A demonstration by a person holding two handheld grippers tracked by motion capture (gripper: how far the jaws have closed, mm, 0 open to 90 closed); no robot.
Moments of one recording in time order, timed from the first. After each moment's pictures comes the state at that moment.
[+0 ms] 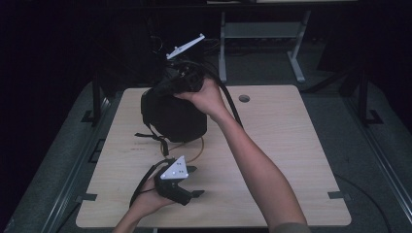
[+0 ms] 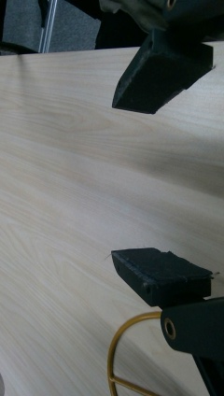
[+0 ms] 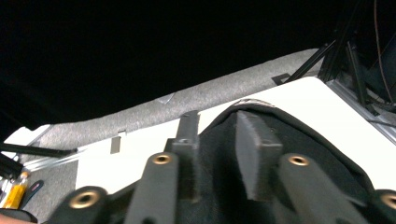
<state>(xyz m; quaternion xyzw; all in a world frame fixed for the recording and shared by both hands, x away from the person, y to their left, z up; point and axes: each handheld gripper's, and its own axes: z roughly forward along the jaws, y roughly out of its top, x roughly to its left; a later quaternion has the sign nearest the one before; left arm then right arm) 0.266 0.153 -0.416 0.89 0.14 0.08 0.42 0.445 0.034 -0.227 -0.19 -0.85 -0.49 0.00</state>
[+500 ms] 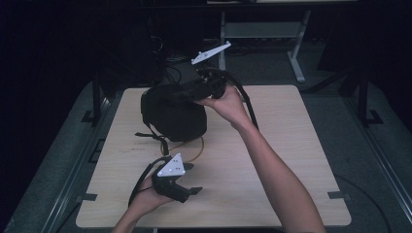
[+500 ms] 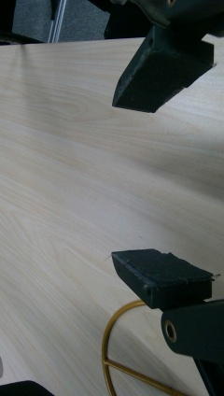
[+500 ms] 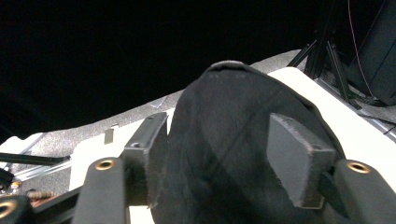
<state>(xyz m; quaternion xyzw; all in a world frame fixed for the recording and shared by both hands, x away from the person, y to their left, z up) 0.270 0.160 -0.415 0.88 0.16 0.09 0.43 0.435 -0.019 -0.240 -0.21 -0.84 -0.51 -0.01</state>
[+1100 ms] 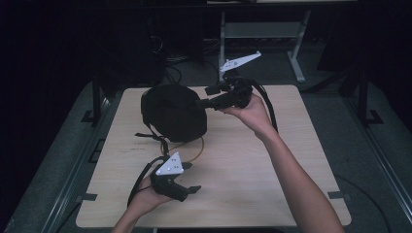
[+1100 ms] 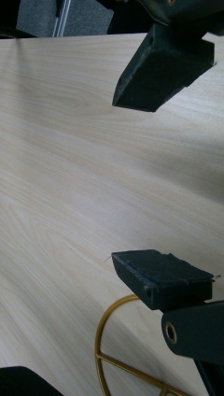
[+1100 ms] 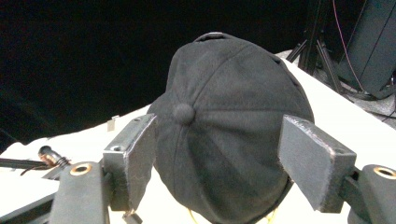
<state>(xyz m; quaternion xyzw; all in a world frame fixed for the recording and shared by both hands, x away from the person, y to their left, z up) 0.272 0.164 -0.415 0.88 0.16 0.09 0.43 0.417 -0.079 -0.255 -0.22 -0.82 -0.52 -0.01</state>
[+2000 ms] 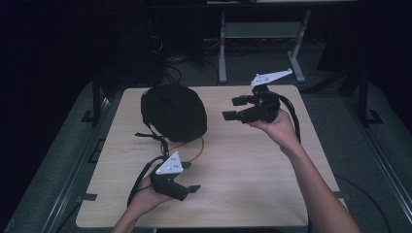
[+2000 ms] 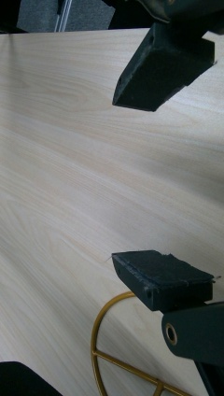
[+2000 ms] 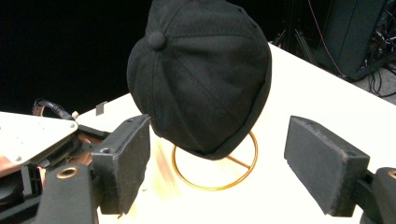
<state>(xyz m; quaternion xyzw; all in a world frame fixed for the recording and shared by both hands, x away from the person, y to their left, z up) 0.274 0.165 -0.416 0.88 0.17 0.09 0.43 0.396 -0.145 -0.286 -0.26 -0.81 -0.52 -0.02</state>
